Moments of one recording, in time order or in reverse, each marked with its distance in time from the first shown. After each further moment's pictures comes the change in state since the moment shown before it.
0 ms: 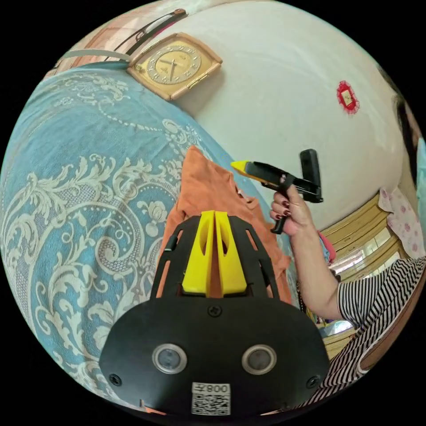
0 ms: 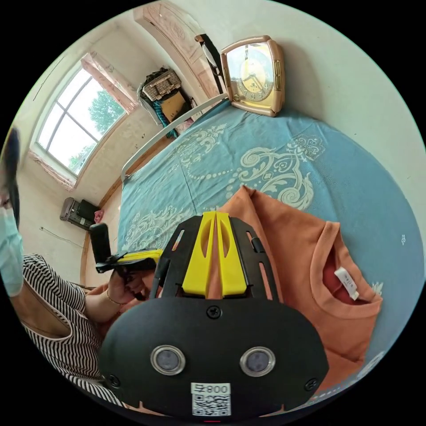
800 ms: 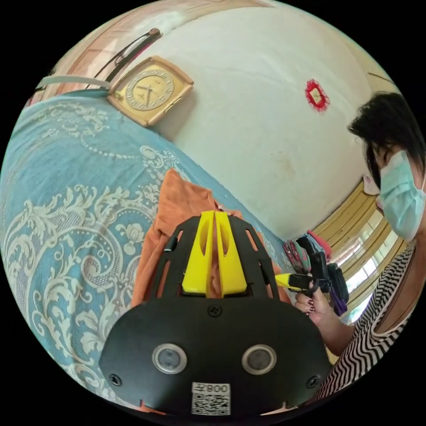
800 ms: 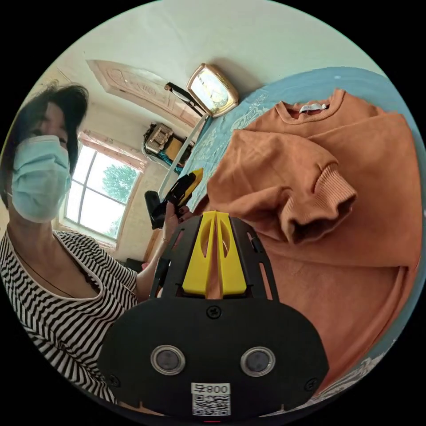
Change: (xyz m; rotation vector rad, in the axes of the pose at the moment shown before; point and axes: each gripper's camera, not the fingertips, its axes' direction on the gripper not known) left arm 0.154 -0.034 0.035 0.206 0.083 0.245; right arm -0.011 0.410 -0.038 0.272 -0.290 0.401
